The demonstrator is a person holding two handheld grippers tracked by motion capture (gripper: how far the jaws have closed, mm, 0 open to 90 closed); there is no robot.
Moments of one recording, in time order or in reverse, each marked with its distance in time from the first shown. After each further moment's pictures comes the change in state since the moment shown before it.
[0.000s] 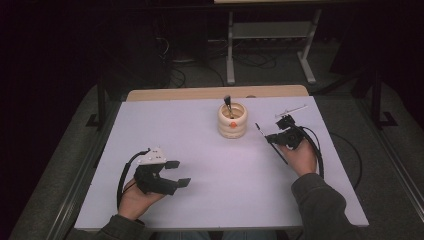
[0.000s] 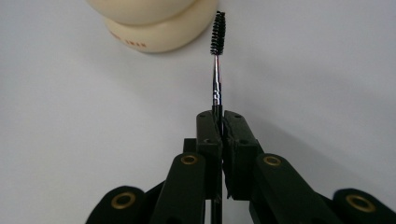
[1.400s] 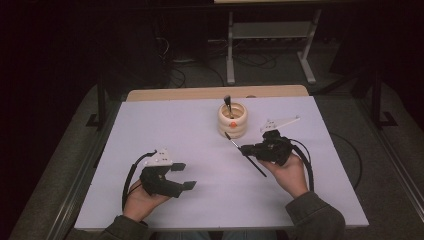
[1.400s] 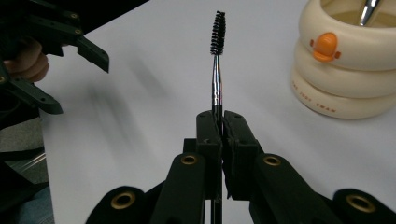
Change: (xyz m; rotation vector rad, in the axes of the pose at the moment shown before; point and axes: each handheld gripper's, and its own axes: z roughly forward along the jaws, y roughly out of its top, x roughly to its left) left arm -0.009 0.003 0.010 0.022 -0.038 0.011; right arm 0.091 -0.009 -0.037 -0.185 0.328 -0.210
